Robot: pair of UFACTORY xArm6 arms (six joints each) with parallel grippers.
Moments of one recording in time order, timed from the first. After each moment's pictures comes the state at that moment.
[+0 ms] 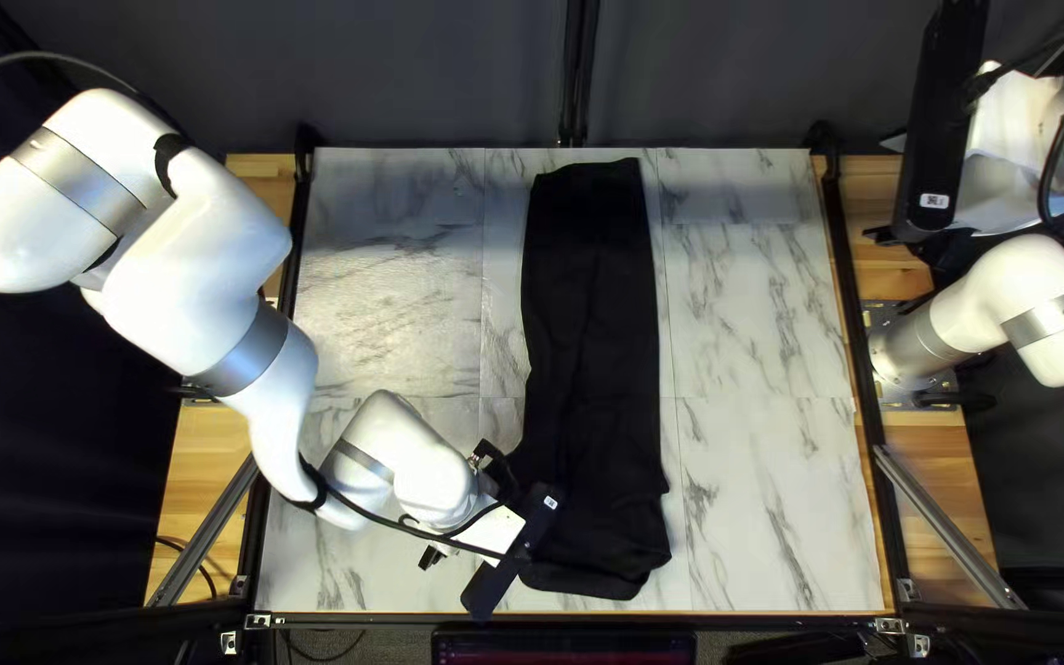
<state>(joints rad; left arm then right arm) -0.56 0.23 -0.82 -0.08 0.52 0.10 0.39 -0.84 -1.02 -0.43 1.72 0.43</state>
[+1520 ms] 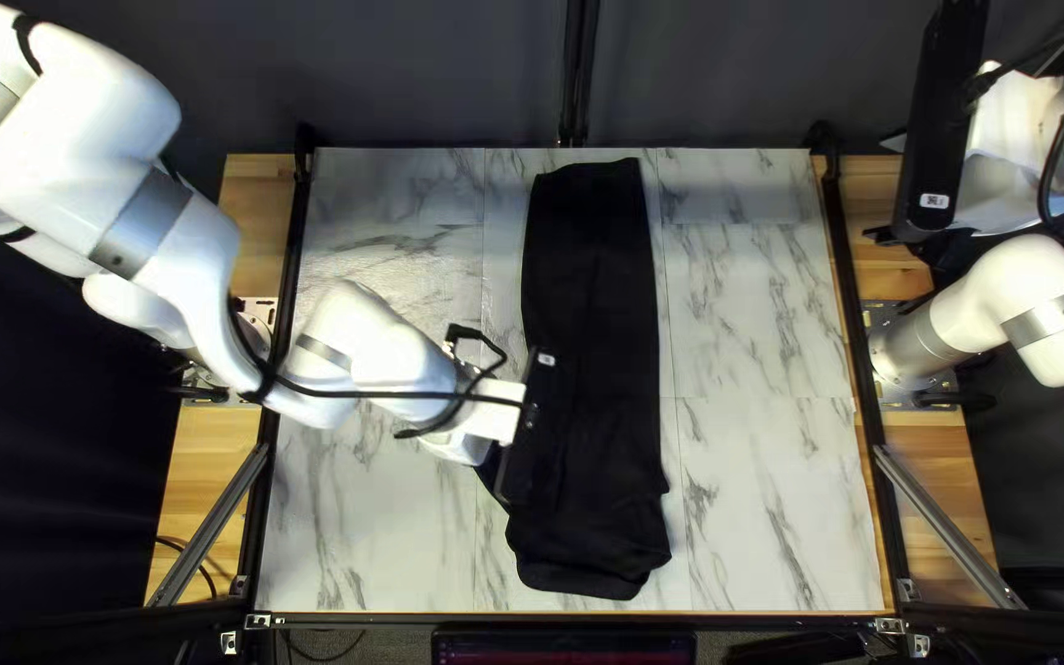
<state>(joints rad) -0.39 -0.34 -0.59 0.19 0.67 -0.40 0.39 -0.84 -1.02 -0.43 1.72 0.43</state>
